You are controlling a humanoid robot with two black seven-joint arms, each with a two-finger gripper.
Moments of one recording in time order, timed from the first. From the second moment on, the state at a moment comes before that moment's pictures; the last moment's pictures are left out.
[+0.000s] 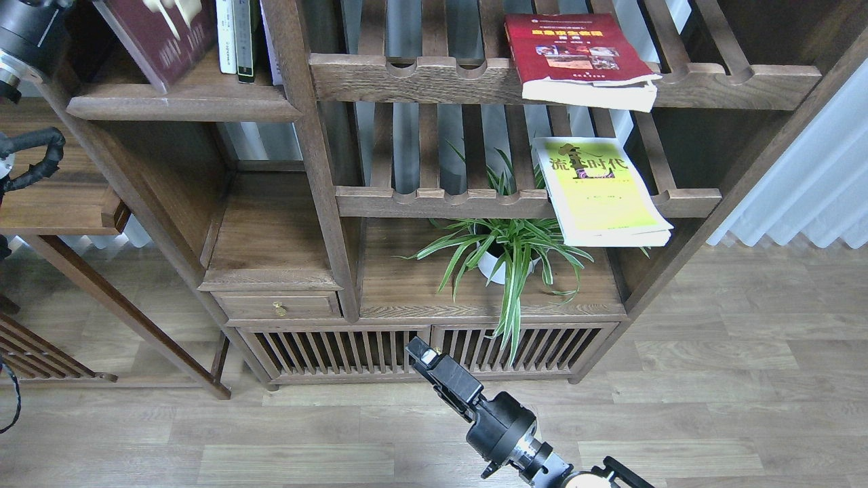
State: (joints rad) left arm -0.89 0.42 -1.21 -0.72 0.60 -0.47 -0.26; right arm -0.06 0.01 0.84 1.14 -0.02 0.58 -0.04
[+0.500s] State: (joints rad) left arm -0.97 0.41 -1.28 -0.84 0.59 -0.46 -0.25; right arm -0.06 0.01 0.84 1.14 -0.02 0.58 -0.04
